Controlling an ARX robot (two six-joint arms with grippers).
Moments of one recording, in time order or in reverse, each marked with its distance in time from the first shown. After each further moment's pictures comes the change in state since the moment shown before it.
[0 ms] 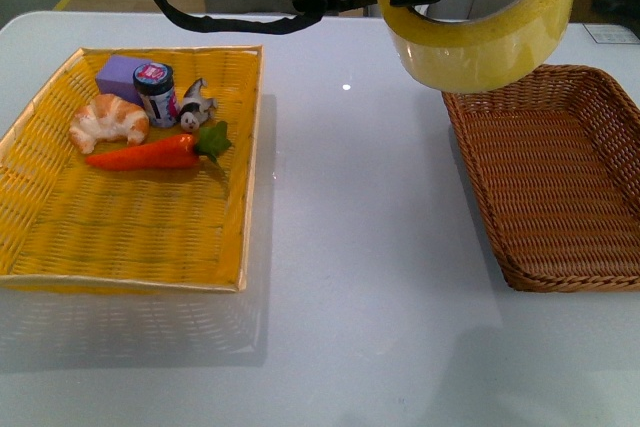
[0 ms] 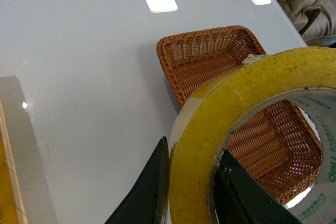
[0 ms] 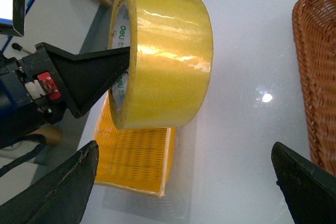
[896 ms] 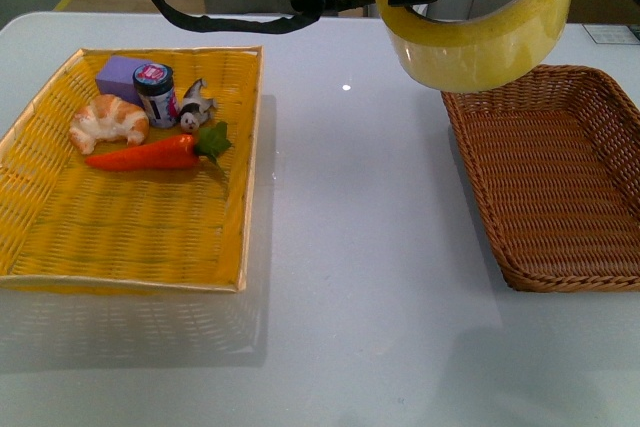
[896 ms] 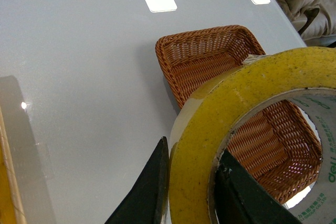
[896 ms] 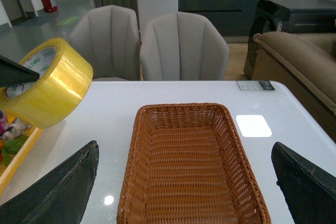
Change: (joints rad) left arm 0.000 -0.002 -0.002 0.000 0.000 0.000; right arm -0.156 -1.266 -0.323 -0.651 0.351 -0.612
